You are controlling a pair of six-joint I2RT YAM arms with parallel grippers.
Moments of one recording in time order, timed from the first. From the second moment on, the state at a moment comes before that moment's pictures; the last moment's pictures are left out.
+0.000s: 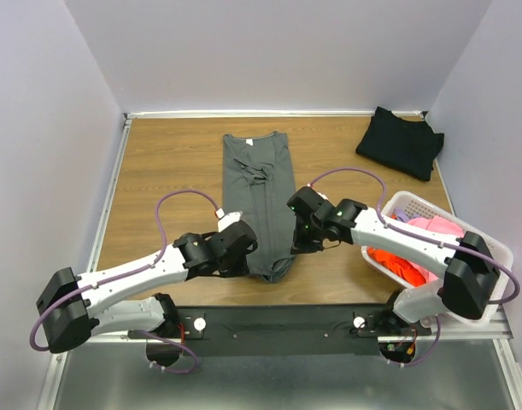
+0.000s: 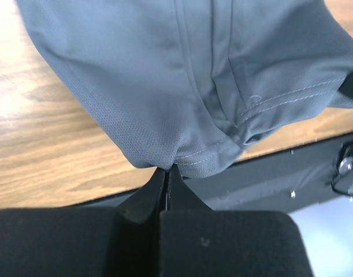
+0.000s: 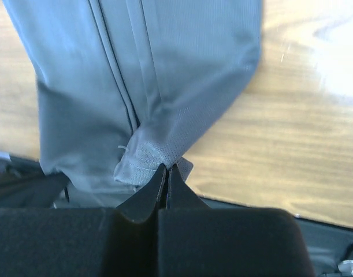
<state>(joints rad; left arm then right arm) -1.03 1.08 0.73 -0.70 -0.14 -1.03 0.90 1.41 1.03 -0.74 0.03 0.97</state>
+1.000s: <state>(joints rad) -0.59 1.37 0.90 -0.46 -0.14 -0.71 0.73 1.83 1.46 -0.75 0.27 0.80</state>
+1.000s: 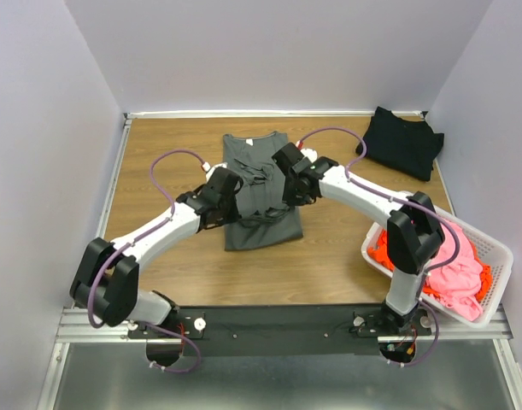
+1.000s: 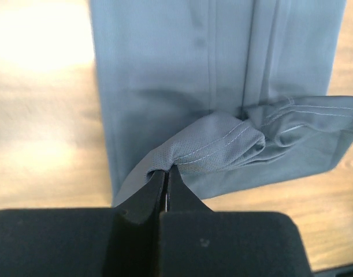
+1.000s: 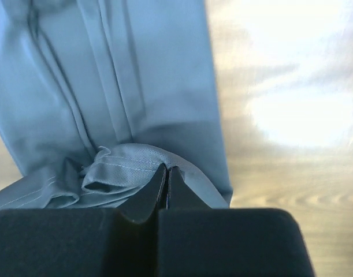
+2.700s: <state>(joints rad) -0.35 1.65 1.17 -0.42 -0.03 -0.47 0.53 2.12 1.86 -0.75 0.04 0.50</state>
